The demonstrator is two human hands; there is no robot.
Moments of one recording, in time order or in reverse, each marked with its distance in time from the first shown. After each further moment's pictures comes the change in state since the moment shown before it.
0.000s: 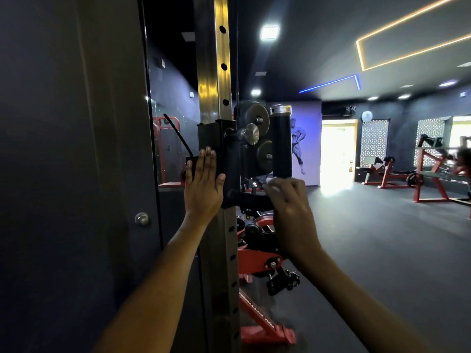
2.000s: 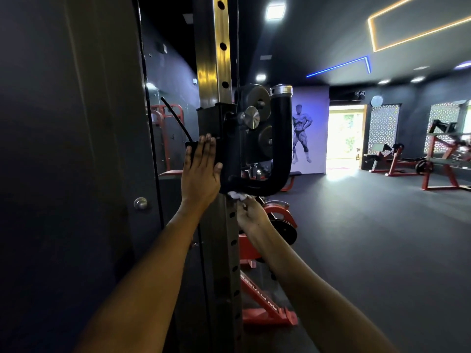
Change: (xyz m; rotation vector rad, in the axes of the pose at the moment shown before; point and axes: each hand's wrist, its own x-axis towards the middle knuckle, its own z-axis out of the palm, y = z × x) left_hand -0.002 -0.004 -0.007 0.046 -0.104 0.031; right_hand -0.009 -0.015 0.087 1.813 -0.041 1.944
